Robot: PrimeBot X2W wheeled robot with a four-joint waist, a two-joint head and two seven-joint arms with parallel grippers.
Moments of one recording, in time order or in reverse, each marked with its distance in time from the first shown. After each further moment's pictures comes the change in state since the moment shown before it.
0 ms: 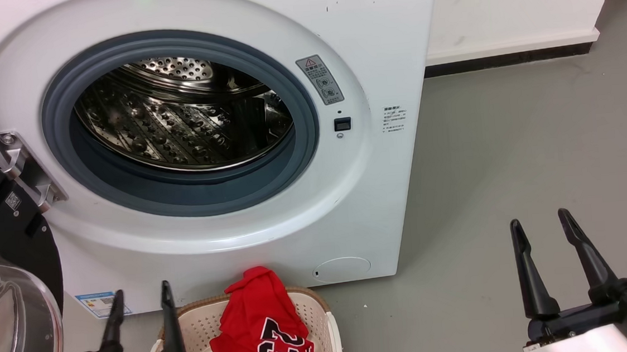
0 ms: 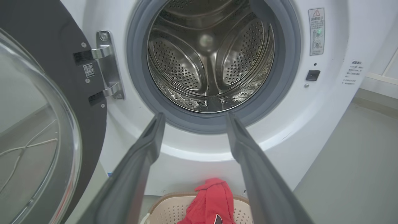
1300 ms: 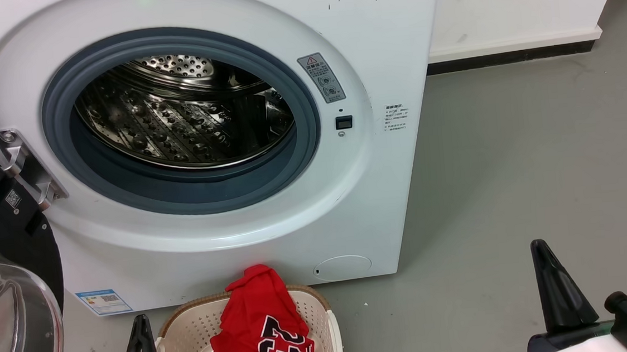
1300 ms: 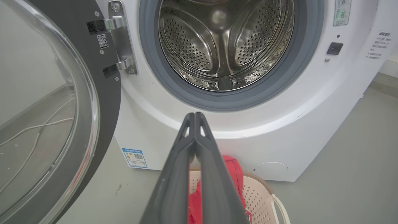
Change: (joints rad) left arm 0.061 -0.034 0.050 0.002 0.054 0.008 0.017; right arm 0.027 0.000 -0.011 0.091 0.051 0.000 0.006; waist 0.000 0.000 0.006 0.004
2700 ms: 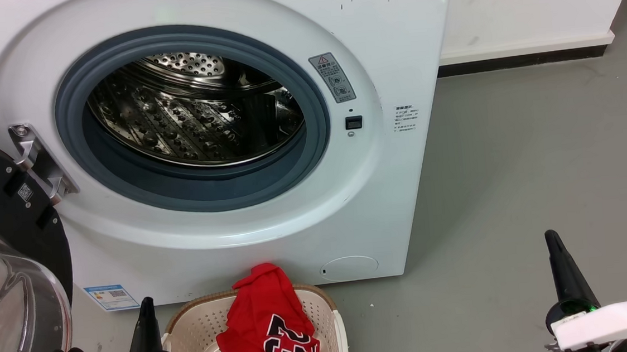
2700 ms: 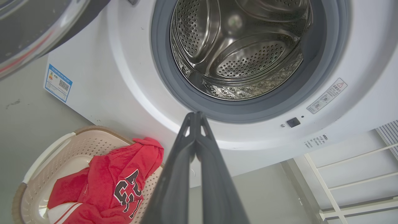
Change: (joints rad) left arm -0.109 0.001 0.016 0.073 -0.736 -0.078 0.174; right arm -0.098 -0.031 -0.018 0.129 0.756 0.000 0.140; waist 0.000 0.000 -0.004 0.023
